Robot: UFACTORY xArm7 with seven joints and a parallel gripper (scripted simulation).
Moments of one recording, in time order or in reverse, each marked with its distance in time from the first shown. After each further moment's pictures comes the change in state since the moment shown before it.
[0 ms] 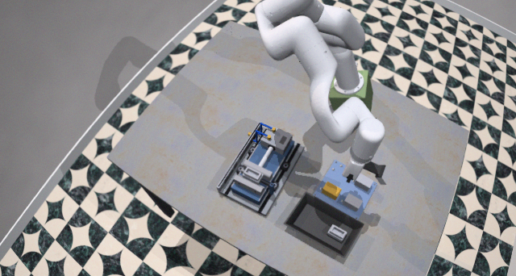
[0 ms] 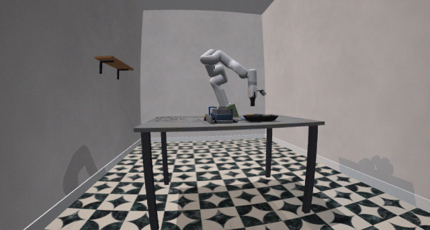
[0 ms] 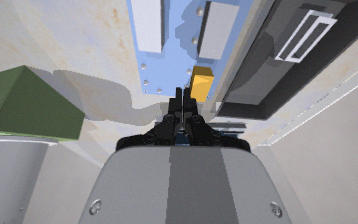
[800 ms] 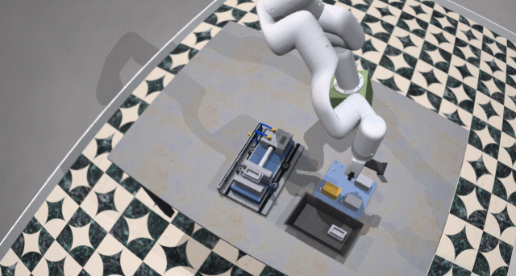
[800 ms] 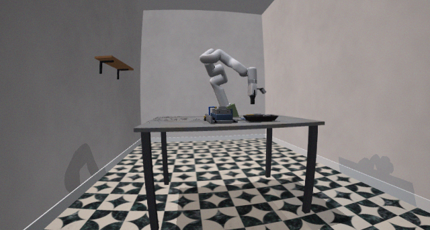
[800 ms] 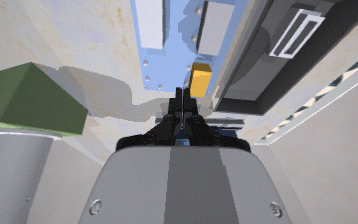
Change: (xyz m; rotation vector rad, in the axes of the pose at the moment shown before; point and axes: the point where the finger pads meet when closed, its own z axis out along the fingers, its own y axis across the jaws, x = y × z) arm 0.000 0.000 -0.016 0.000 0.000 0.000
